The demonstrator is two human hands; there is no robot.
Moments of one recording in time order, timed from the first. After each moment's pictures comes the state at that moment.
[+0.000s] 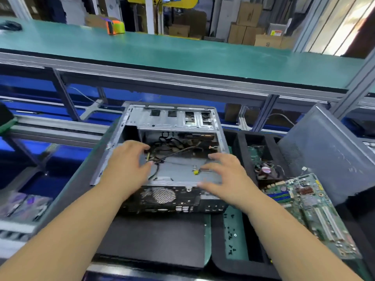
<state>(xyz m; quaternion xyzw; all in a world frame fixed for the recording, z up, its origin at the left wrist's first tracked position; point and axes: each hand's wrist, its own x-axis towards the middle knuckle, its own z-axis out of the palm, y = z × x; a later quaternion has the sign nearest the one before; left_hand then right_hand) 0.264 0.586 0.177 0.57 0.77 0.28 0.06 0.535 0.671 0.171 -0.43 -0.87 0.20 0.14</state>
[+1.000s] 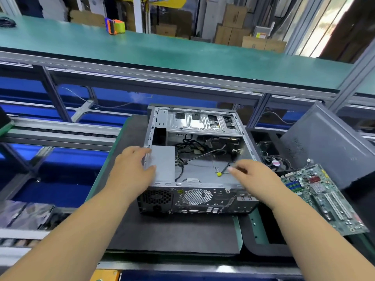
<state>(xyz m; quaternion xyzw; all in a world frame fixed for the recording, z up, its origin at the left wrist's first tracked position) 0.181 0.545 0.170 0.54 0.77 0.30 0.15 0.491 0.626 0.196 -0.57 -0.79 0.18 0.12</state>
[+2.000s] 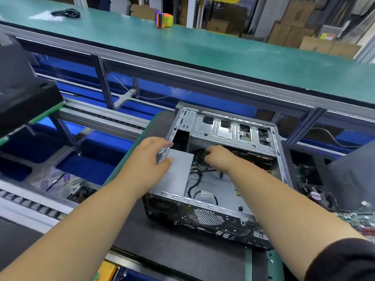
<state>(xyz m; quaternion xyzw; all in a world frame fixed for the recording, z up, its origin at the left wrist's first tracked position) 0.187 0.565 0.186 0.53 0.75 0.37 0.14 0.340 0.749 0.167 -0.48 -0.83 0.27 -0.07</state>
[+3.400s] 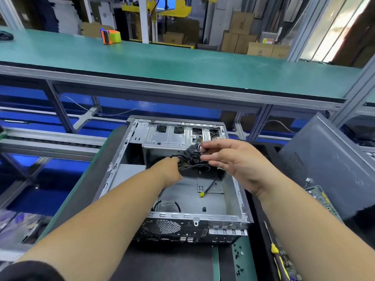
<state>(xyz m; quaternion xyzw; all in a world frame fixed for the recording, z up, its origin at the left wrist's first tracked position) 0.288 0.711 0.152 0.62 0.74 0.06 0.26 0.496 0.704 0.254 -0.39 -0.57 0.66 0.31</state>
